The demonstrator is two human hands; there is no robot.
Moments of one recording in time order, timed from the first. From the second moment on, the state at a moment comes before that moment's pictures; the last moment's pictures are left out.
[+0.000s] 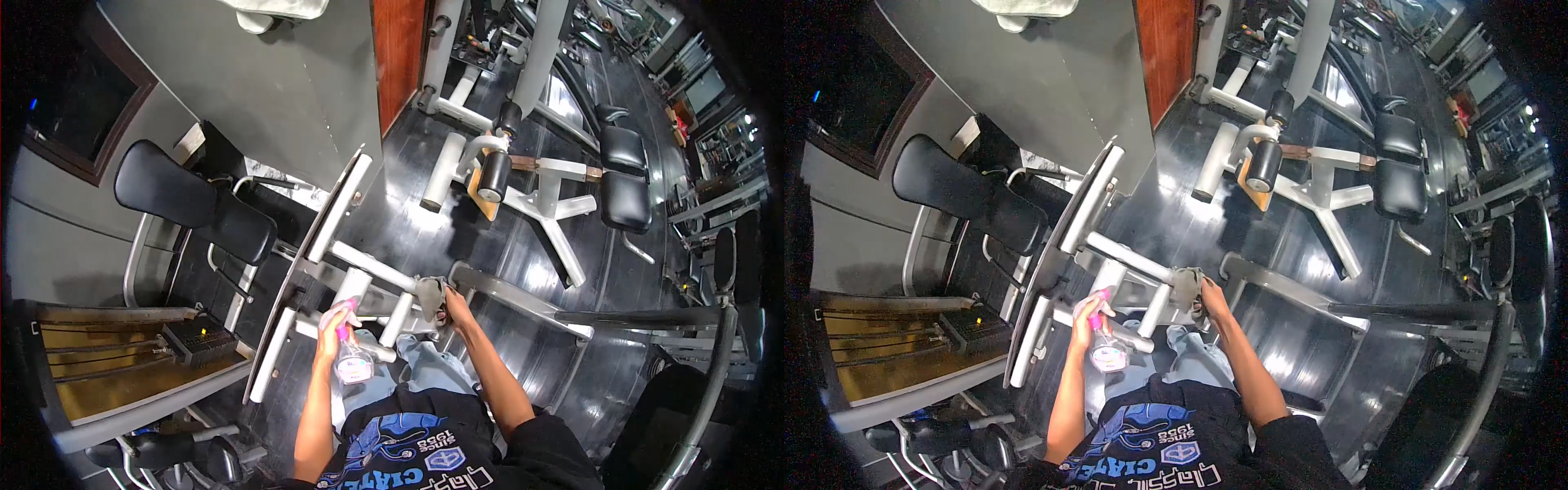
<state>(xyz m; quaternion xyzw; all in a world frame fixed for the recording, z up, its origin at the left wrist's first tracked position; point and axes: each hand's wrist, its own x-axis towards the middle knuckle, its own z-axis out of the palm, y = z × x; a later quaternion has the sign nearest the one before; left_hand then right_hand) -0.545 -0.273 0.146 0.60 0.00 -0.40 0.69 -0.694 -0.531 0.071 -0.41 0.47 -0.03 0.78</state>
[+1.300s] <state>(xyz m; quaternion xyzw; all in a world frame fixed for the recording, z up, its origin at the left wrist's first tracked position) -0.552 -0.288 0.178 0.74 -0.01 -0.22 0.63 -0.629 -0.513 0.194 -0.49 0.24 0.11 0.83</state>
